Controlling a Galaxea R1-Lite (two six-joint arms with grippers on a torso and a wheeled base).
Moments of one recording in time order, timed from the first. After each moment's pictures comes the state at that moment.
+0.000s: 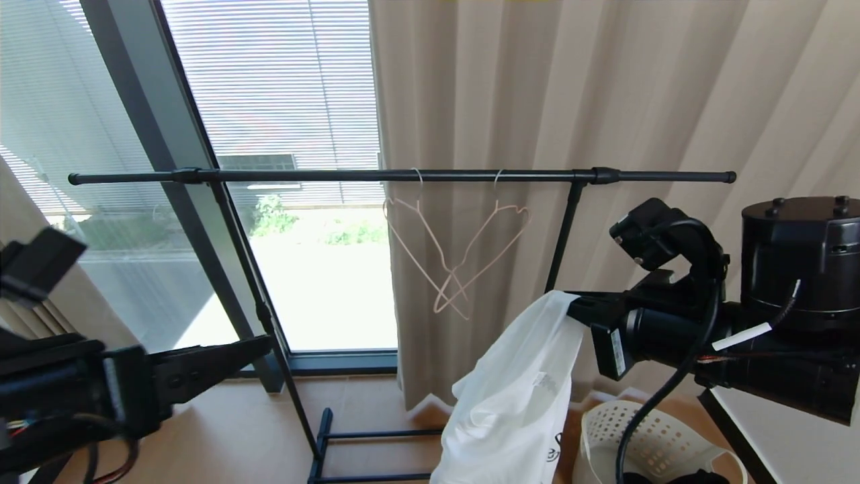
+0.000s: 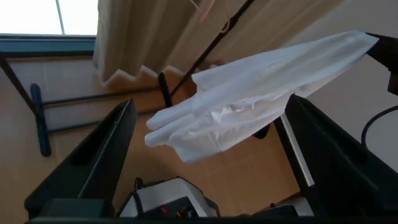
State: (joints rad) left arm -0.46 1.12 -0.64 -0.05 -0.10 -0.41; right arm 0.65 1.50 -0.77 -0.34 -0.08 -0.03
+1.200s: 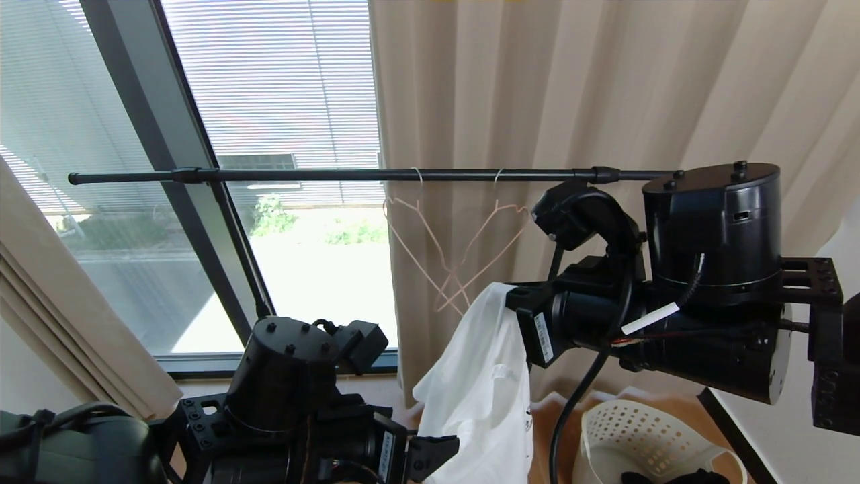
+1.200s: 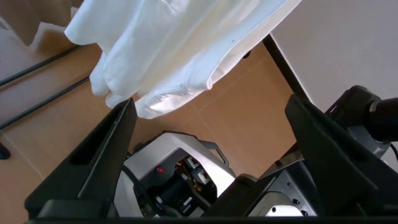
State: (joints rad) left arm -0.77 1.70 -0.56 -0.51 -0.16 -0.35; right arm 0.80 1.63 -0.99 -0.22 -0.17 0.05
